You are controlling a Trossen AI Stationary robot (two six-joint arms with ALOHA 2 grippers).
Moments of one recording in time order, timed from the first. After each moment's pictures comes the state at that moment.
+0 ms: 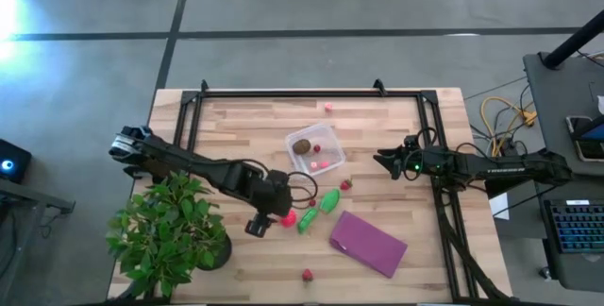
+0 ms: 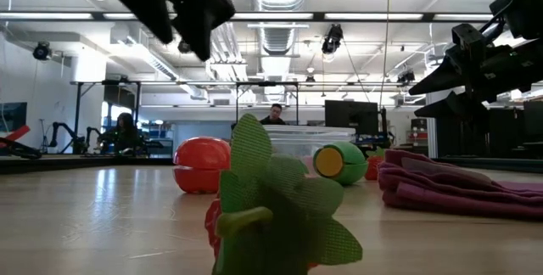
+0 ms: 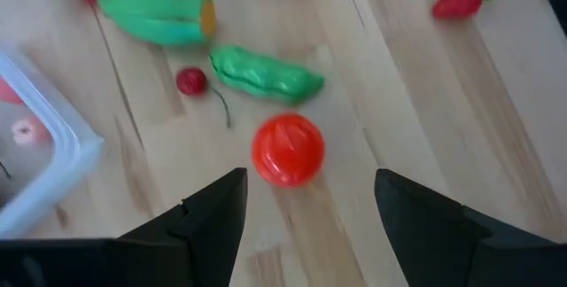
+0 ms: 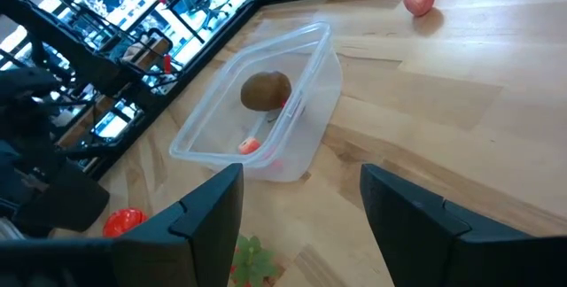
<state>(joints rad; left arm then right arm) -0.28 1.59 1.30 -0.78 0.02 0.09 -0.07 0.36 0.01 0.05 0.29 0.76</state>
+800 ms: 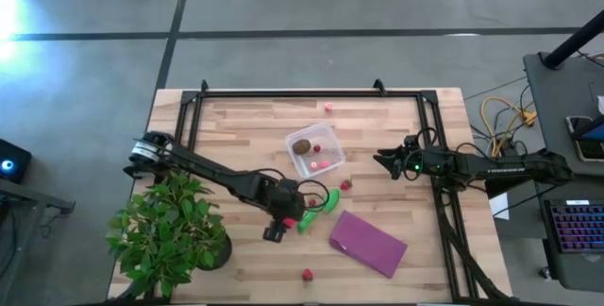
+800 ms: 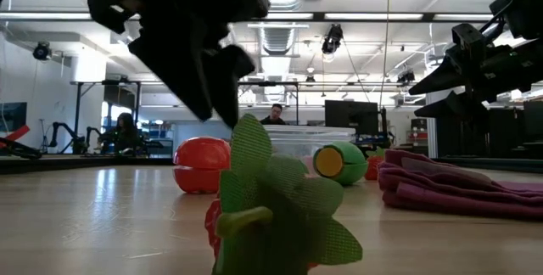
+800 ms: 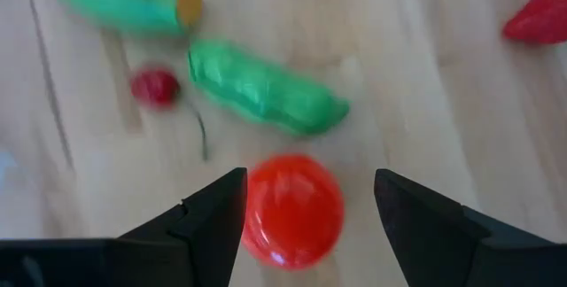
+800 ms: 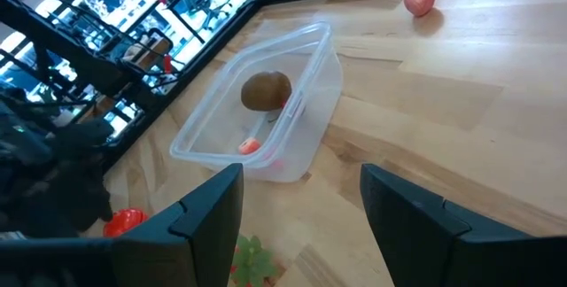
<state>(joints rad) -0.26 1.77 1.23 -0.55 0.04 -0.04 -0.07 0.36 0.01 0.05 0.29 0.76</state>
